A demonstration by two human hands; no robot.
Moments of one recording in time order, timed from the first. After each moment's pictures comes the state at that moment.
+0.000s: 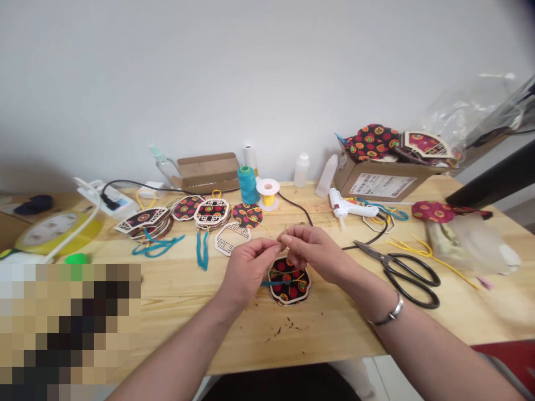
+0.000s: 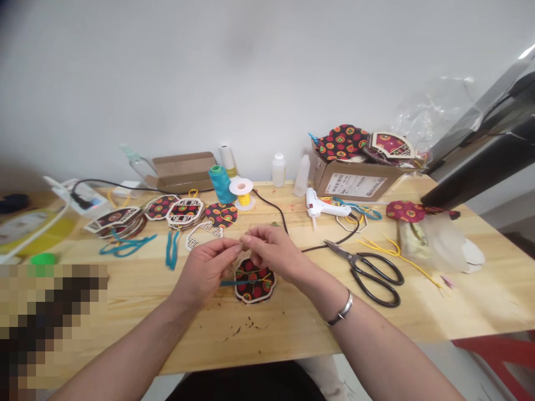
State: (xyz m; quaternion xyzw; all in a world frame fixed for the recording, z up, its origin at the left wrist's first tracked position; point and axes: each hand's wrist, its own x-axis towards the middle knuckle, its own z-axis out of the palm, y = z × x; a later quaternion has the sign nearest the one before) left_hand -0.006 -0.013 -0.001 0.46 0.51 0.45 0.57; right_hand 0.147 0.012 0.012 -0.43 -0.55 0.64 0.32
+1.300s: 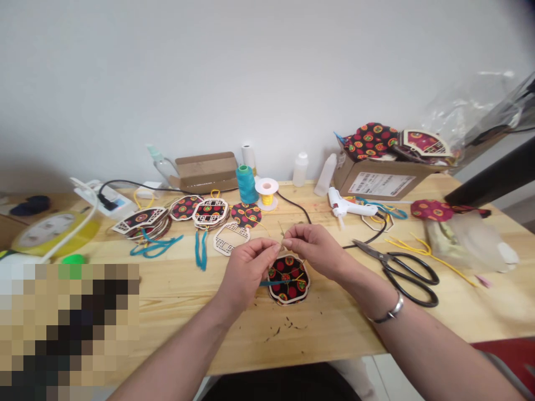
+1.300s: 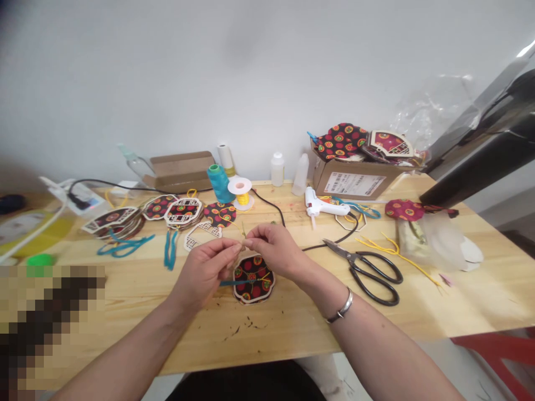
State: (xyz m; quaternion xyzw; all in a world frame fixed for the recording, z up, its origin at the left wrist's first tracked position) left_hand -0.007 -0.015 -0.003 0.45 0.48 0.45 0.60; right_hand 0.151 0.016 0.012 -0.46 -0.64 0.52 0.33
